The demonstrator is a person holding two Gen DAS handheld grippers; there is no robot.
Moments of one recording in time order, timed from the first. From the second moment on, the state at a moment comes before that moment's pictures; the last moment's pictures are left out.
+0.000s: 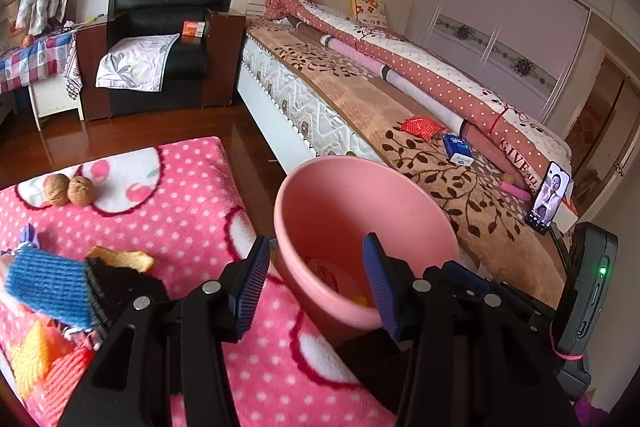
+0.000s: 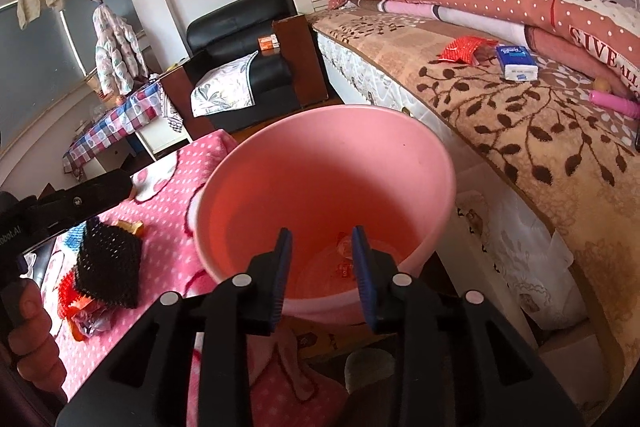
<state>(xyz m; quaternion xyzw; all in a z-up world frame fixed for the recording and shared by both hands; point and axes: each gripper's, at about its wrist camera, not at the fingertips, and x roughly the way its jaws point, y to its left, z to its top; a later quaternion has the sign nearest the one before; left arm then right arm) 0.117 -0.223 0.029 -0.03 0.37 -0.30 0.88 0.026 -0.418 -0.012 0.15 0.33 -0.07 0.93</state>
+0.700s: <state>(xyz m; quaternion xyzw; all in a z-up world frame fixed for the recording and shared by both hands) 0.065 -0.125 0.047 -0.03 0.34 -0.24 0.91 0.001 -0.351 0.004 0.13 0.33 -0.02 0.94</state>
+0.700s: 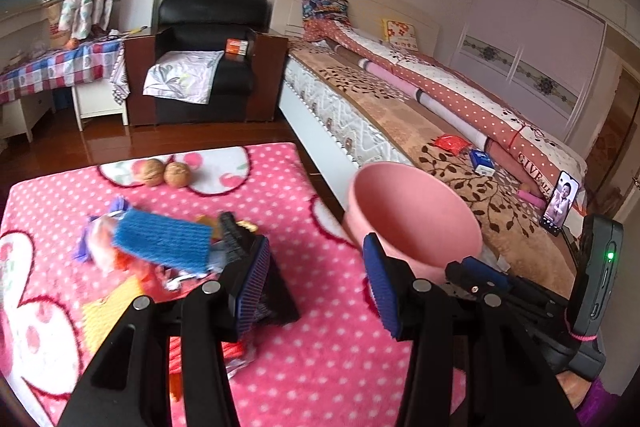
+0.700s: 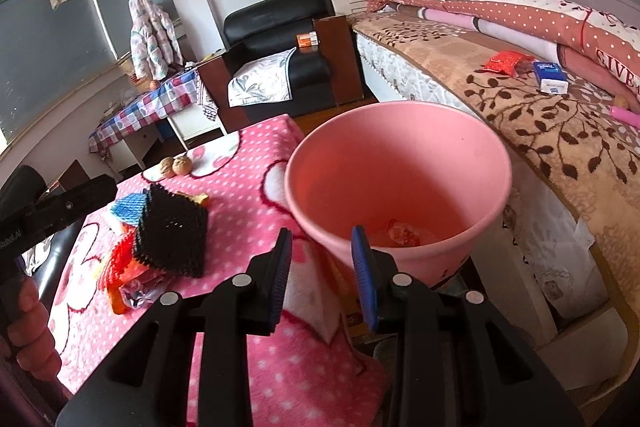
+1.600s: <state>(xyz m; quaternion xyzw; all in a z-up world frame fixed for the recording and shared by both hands) 0.018 -0.010 0.006 -0.02 0.37 -0.16 0.91 0.016 -0.315 -0.008 0.14 0.36 0.03 0.92</state>
